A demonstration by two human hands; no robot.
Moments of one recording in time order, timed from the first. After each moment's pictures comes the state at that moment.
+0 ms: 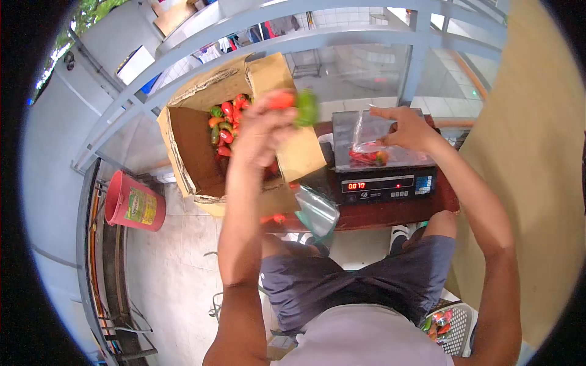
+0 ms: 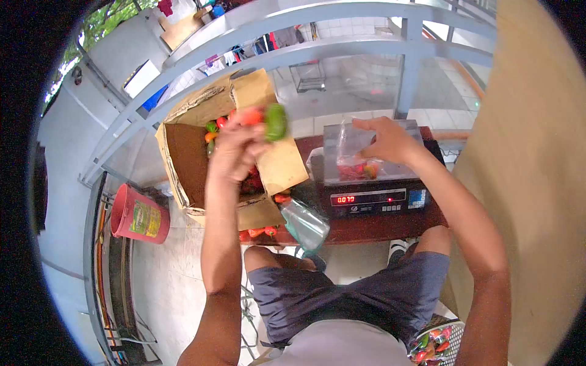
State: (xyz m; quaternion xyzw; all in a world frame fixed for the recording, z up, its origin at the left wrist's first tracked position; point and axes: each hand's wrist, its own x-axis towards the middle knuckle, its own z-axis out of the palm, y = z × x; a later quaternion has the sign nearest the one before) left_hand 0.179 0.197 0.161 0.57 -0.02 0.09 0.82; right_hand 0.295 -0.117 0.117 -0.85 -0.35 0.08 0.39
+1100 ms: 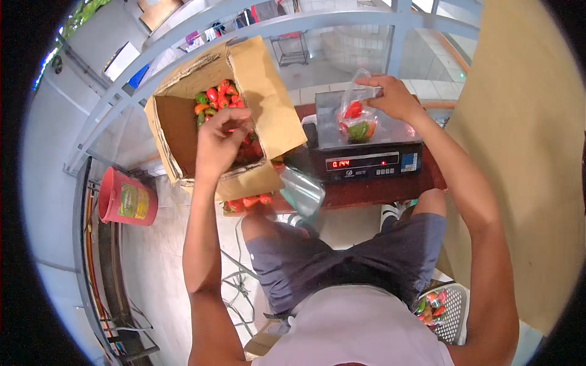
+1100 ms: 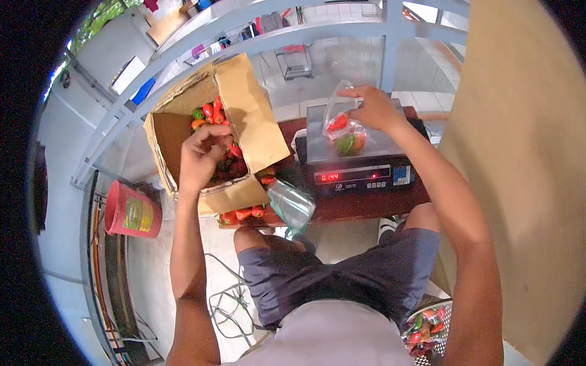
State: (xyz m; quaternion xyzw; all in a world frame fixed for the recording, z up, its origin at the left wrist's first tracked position) left_hand 0.114 0.228 0.145 0.85 -0.04 0.18 0.49; right_hand 0.316 -0.128 0.099 -0.87 -0.33 -0.03 0.36
